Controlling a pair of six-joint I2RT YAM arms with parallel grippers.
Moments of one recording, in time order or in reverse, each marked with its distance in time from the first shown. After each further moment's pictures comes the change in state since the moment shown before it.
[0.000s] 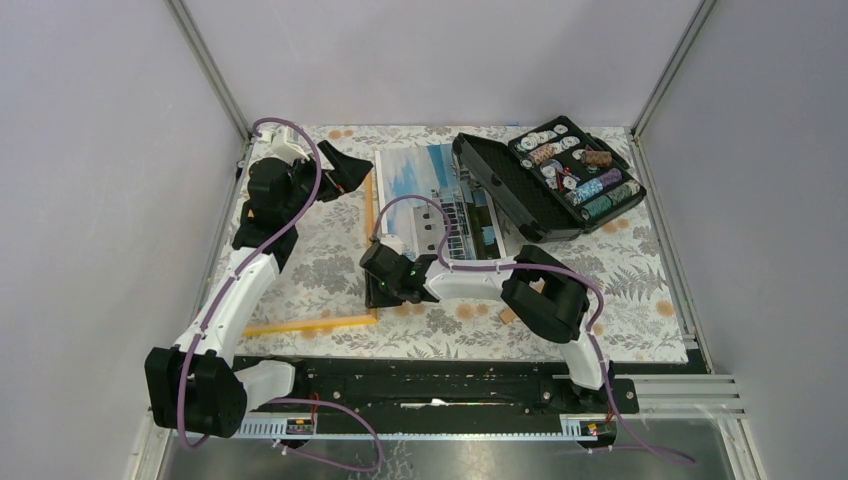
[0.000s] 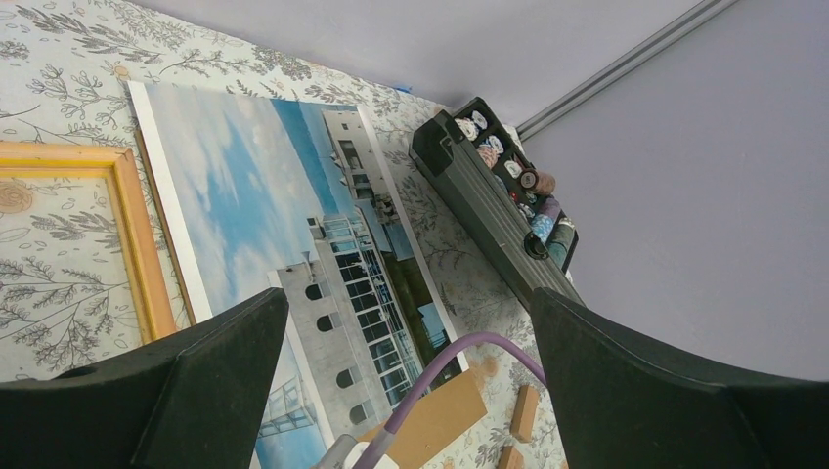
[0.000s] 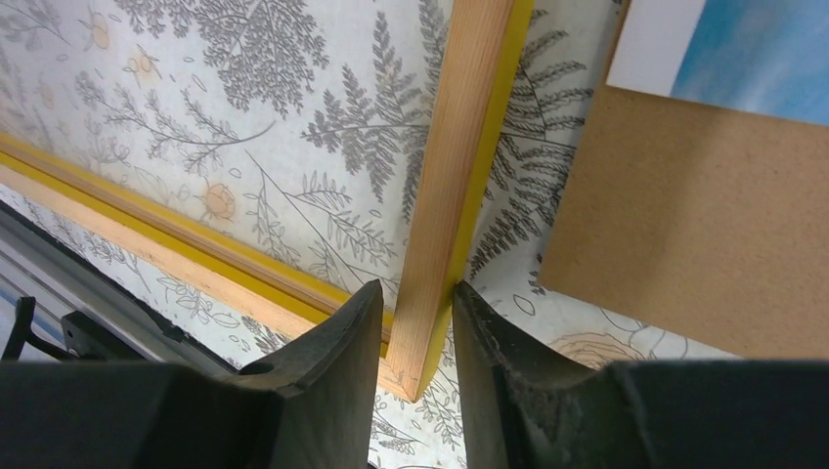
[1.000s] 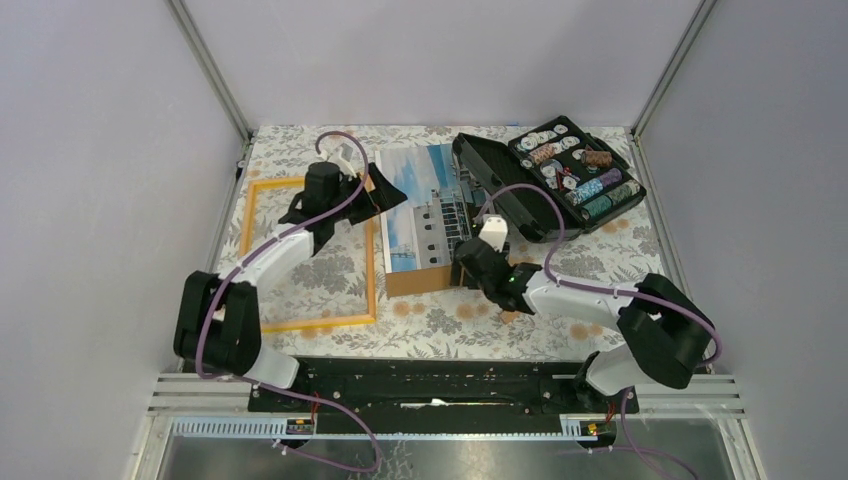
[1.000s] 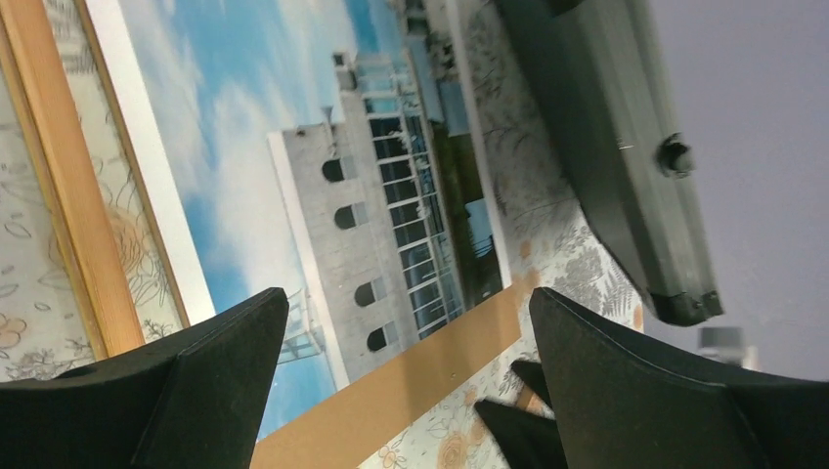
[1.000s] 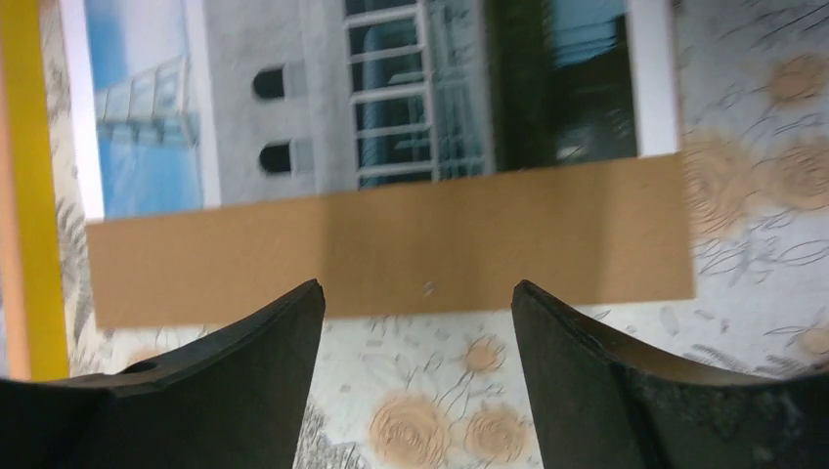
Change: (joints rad) left arm -0.124 0.288 0.000 -0.024 -0.008 -0.029; right arm -0.201 -0.608 -0.629 0.109 0.393 -0.157
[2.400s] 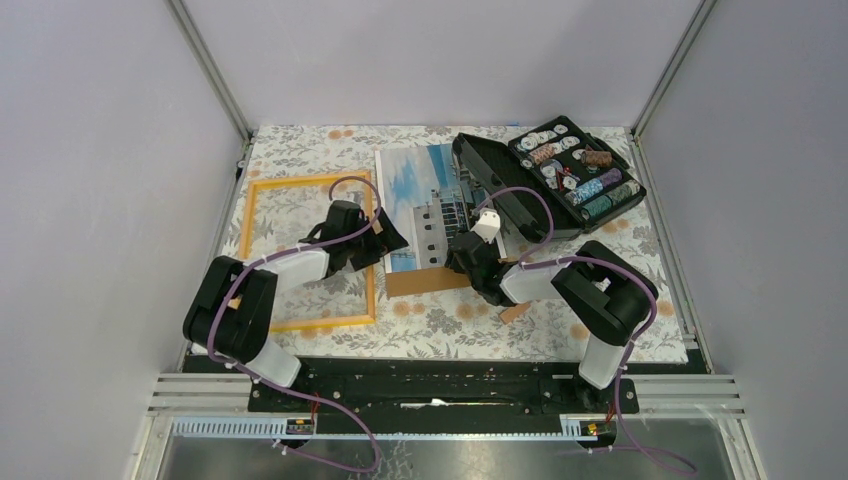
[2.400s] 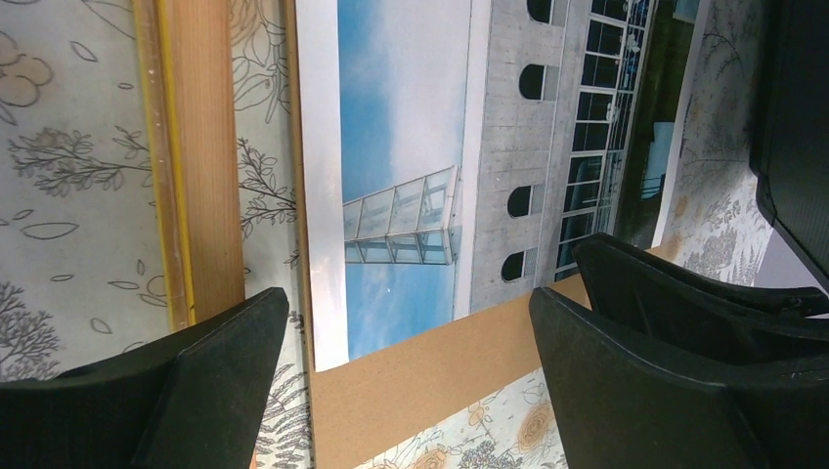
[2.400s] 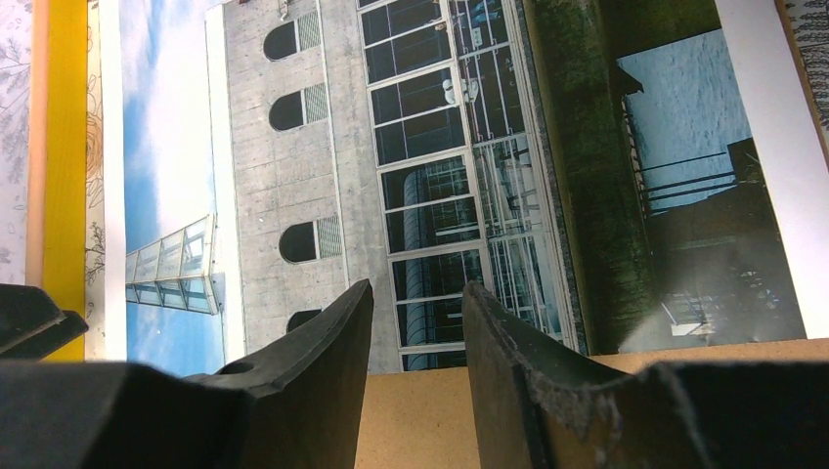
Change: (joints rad) left arm -0.089 0.097 -0.217 -0.004 -0.145 -0.105; right arm -0.111 0.322 -0.014 0.532 0.020 0.007
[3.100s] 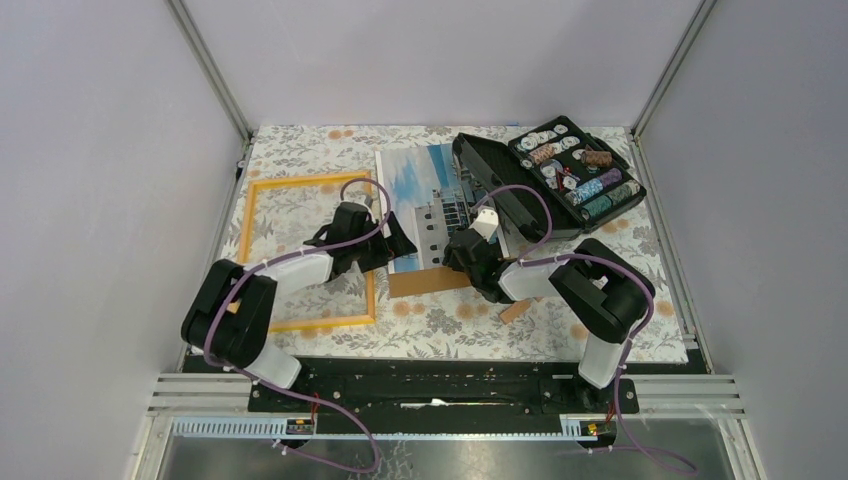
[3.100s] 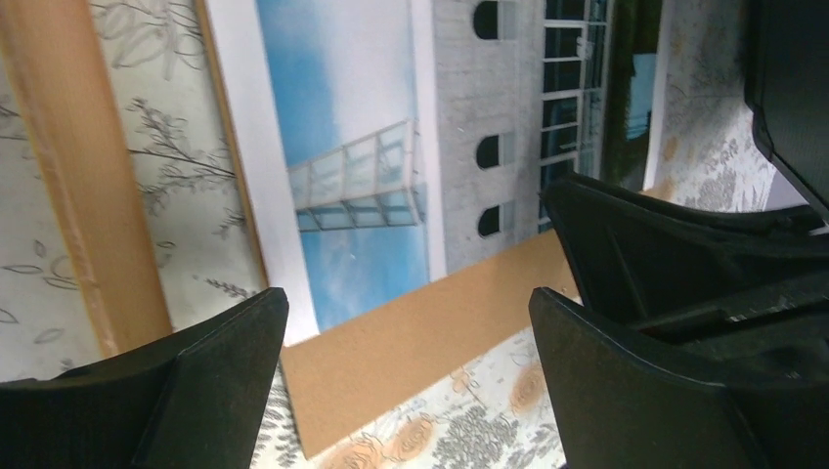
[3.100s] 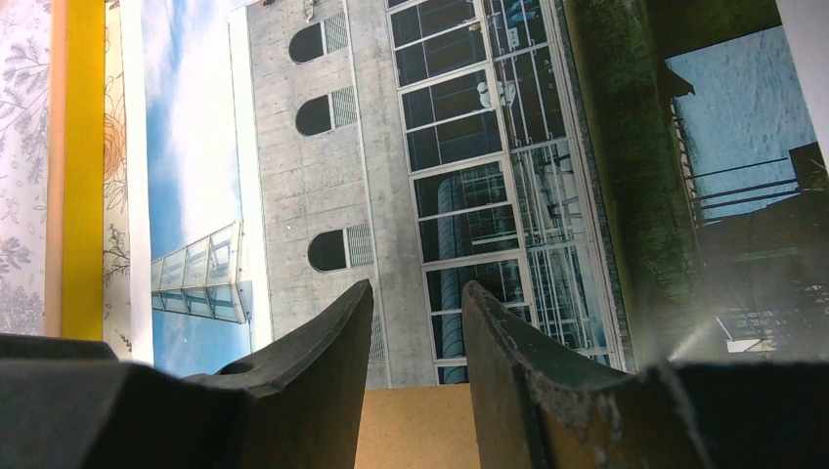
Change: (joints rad) left arm -0.047 -0.003 -0.007 0.011 0.039 0.031; right arm -0.011 0.018 0.023 0.003 -0.039 0.001
